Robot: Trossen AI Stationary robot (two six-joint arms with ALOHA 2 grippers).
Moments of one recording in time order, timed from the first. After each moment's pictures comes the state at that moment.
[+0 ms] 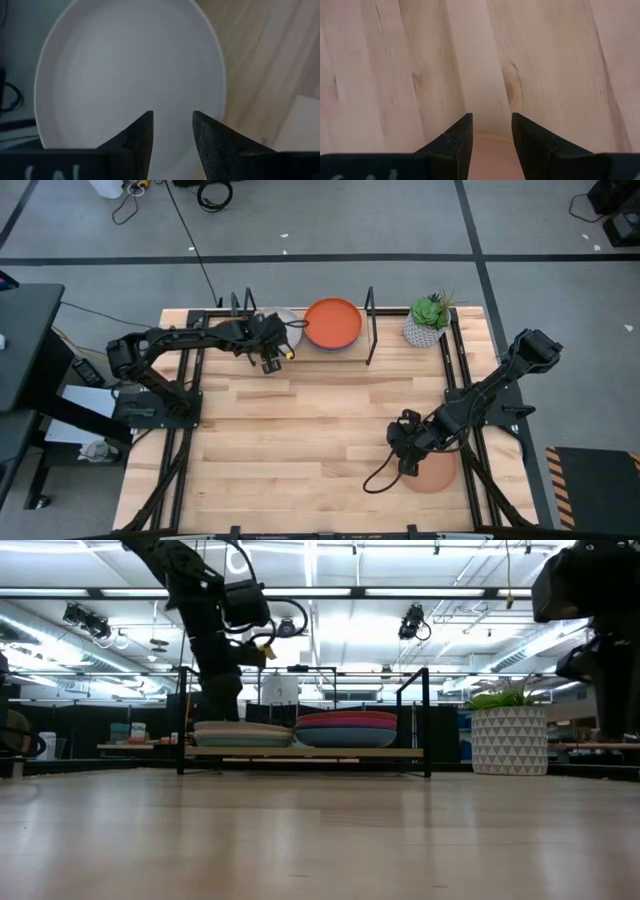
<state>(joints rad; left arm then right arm) 0.43 1.54 0.98 -0.52 -0.32 0.24 0.61 1.38 0.72 -0.54 0.19 0.83</state>
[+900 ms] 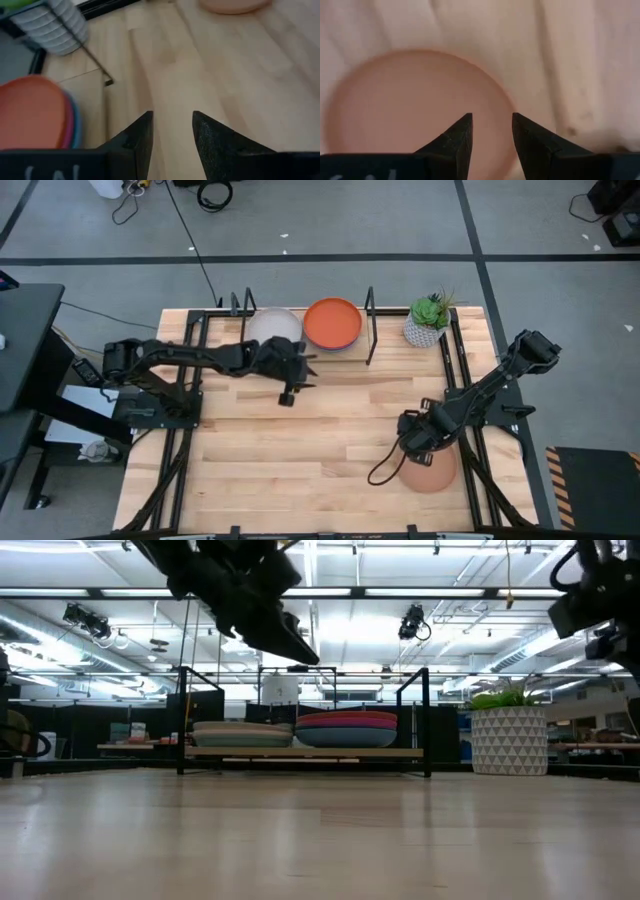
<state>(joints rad) 0.18 1.49 0.94 -0.04 0.13 0.42 0.58 1.40 0.86 -1.05 0.05 0.92</state>
